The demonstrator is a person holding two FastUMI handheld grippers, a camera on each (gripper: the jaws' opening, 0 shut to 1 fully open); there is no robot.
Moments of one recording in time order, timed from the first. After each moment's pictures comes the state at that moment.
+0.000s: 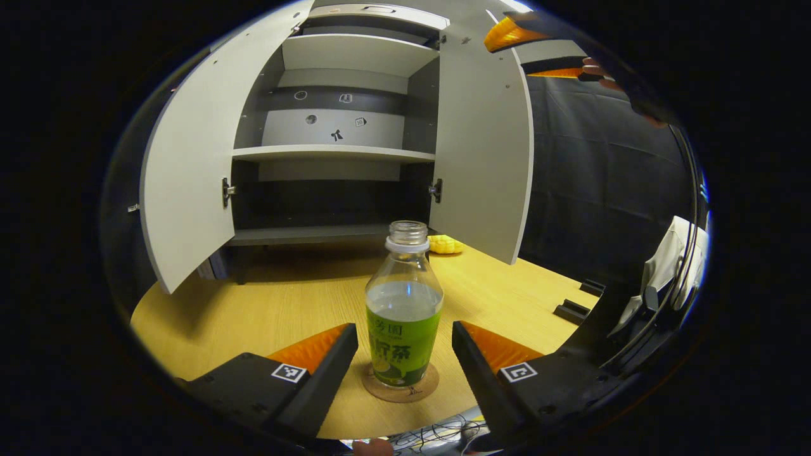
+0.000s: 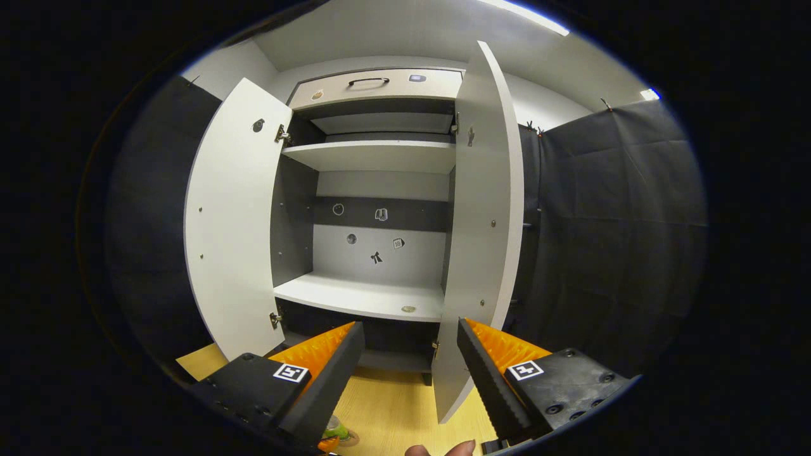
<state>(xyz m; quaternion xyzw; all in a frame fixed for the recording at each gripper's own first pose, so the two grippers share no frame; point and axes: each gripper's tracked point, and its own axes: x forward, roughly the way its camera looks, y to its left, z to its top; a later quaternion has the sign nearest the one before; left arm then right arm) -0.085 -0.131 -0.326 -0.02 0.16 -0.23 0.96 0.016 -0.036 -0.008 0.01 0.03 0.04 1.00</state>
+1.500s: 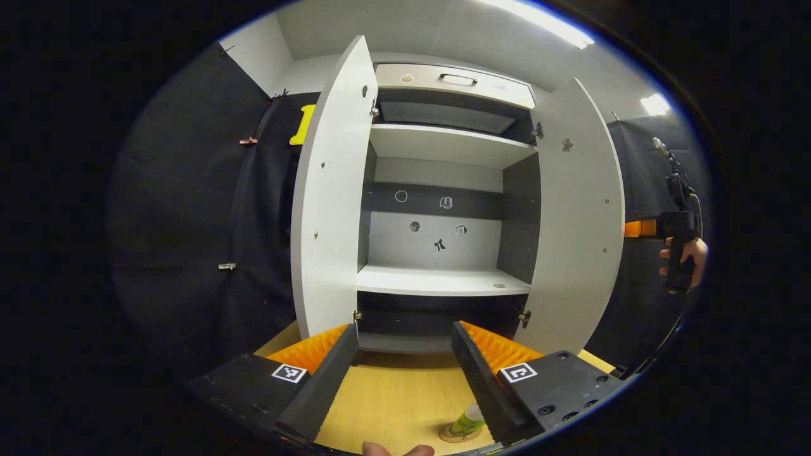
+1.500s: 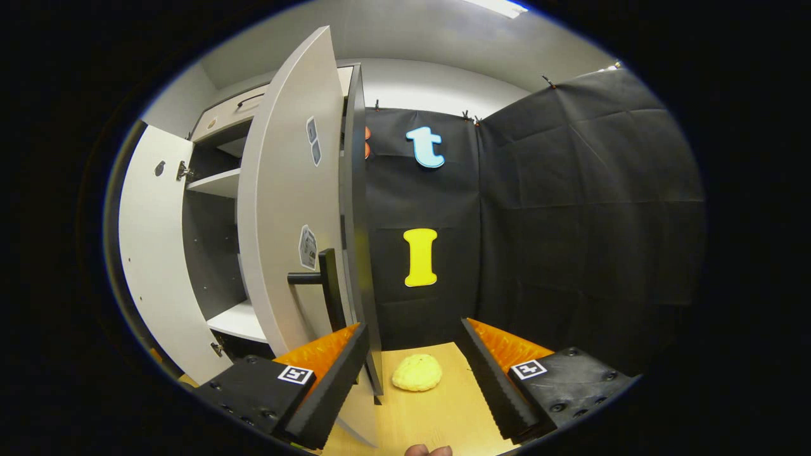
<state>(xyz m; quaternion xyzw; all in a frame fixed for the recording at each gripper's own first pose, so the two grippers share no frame) -0.059 0.012 -0.069 -0.04 0.04 -0.02 1.00 0.095 -0.208 0.025 0.07 0.02 -0.06 1.00</state>
